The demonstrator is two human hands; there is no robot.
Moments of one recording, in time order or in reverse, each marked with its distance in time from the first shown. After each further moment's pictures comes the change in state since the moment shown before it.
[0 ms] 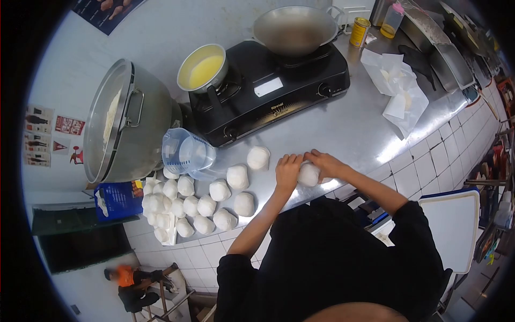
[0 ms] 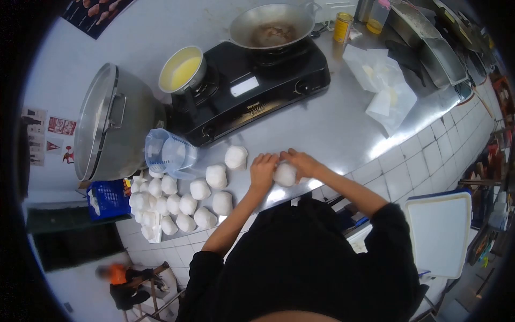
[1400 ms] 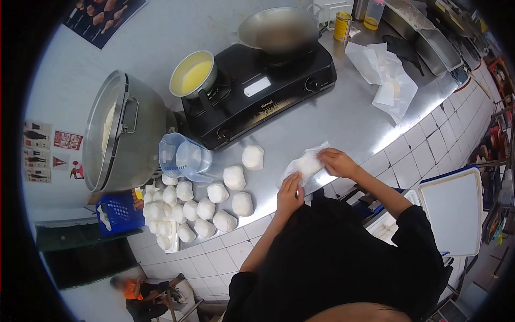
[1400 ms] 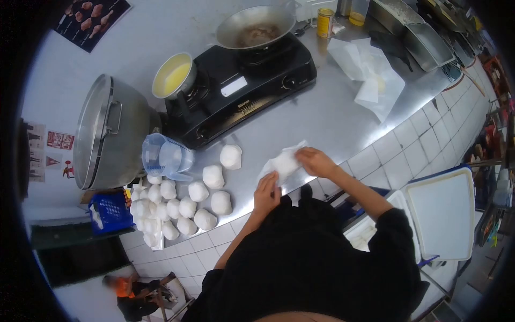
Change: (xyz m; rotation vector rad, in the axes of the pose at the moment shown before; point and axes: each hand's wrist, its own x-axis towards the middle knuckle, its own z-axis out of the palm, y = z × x) left_hand -0.083 0.036 -0.006 -0.363 0.189 -0.018; right_hand -0.065 0.035 0.021 -0.210 0.525 -0.292
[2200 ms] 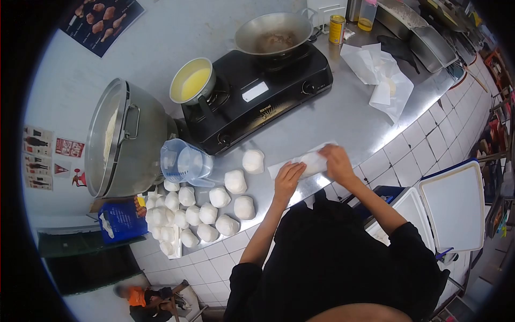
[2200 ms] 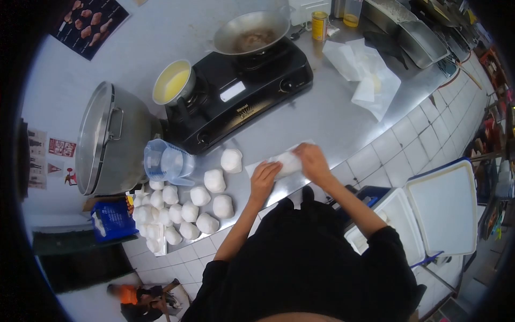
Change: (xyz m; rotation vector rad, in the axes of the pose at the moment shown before) left_hand 0.054 -0.018 -0.007 0.092 -0.039 0.356; right_hand 0.020 -0.050 -0.013 -0.166 0.250 0.205
